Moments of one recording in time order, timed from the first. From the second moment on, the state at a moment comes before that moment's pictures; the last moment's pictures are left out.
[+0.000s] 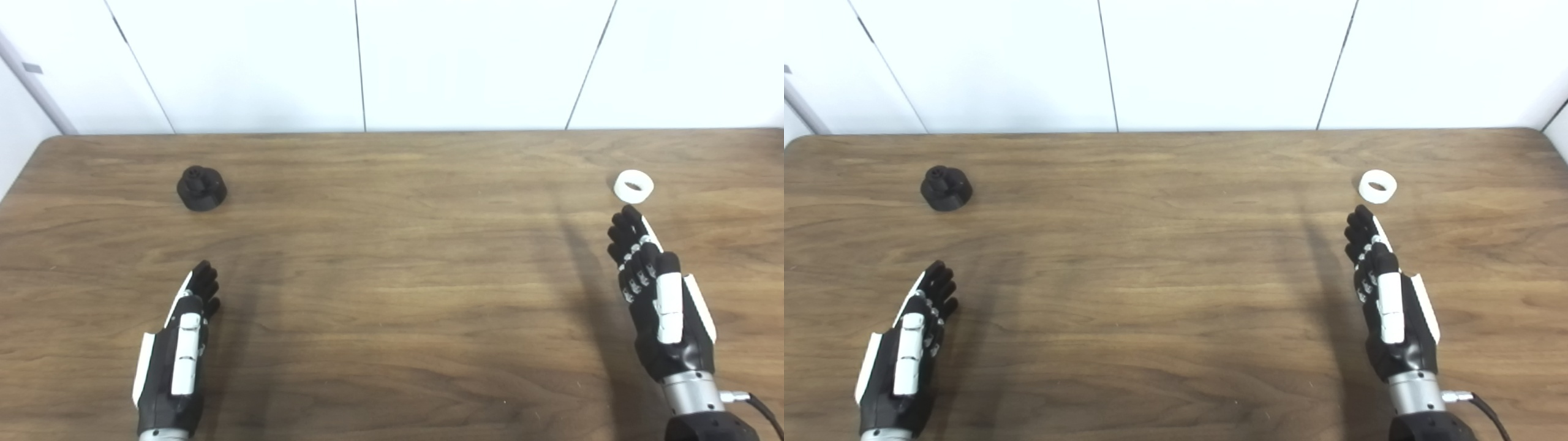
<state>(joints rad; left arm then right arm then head) 0.34 0.12 0.06 -0.38 -0.14 0.01 0.04 0.22 -0.07 -0.22 -0.36 0.12 0.03 0.20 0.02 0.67</state>
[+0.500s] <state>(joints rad) 0.34 0.12 0.06 -0.38 -0.14 0.01 0.04 0.22 -0.07 -0.22 -0.37 0.12 0.05 0.20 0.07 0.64</state>
